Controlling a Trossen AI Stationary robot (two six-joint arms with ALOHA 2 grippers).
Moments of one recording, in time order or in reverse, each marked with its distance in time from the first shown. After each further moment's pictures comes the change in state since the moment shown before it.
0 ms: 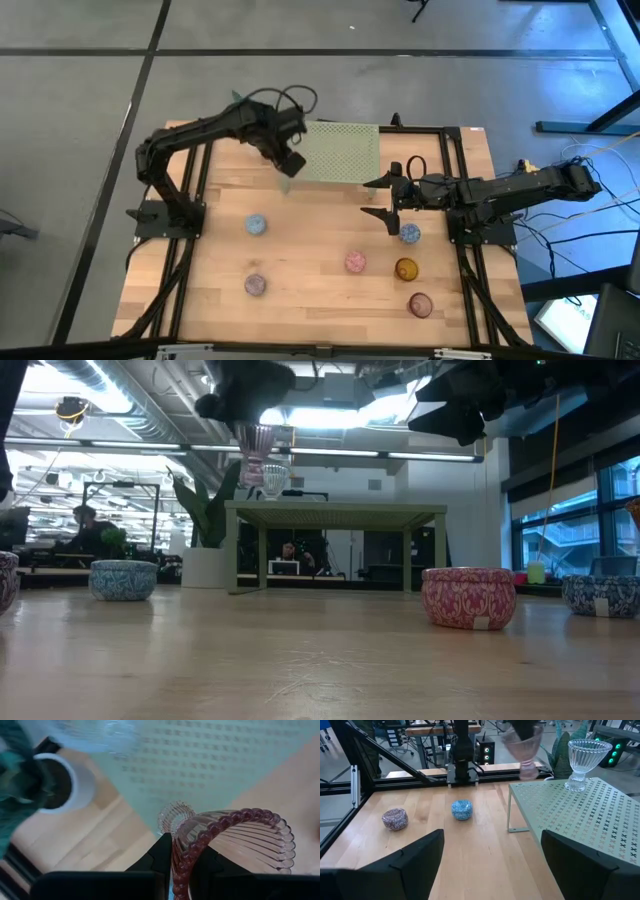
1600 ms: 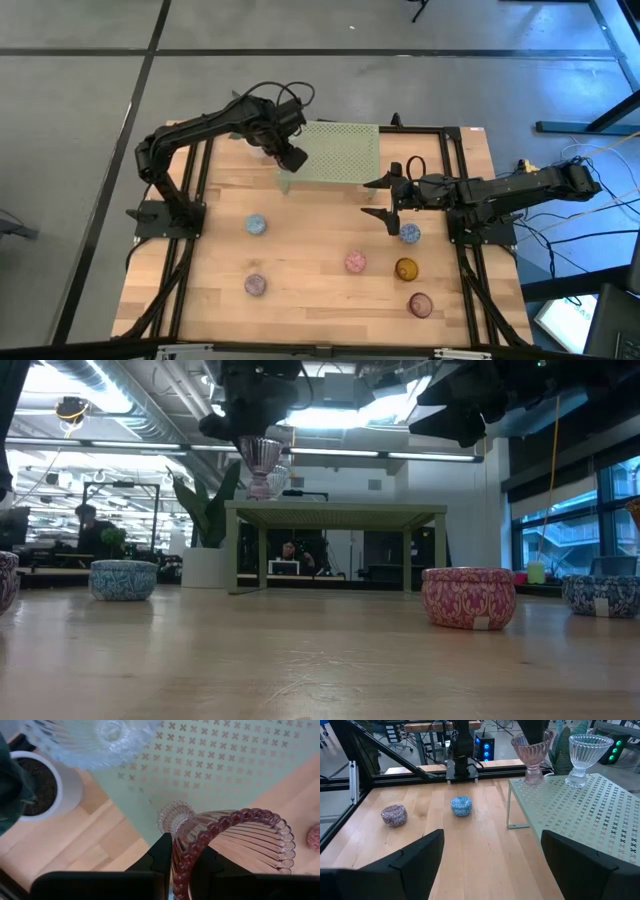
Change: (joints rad) left arm 0.077 0.007 -0.068 0.099 0.100 0.044; right arm 0.000 0.000 0.000 -0.019 0.000 0.003
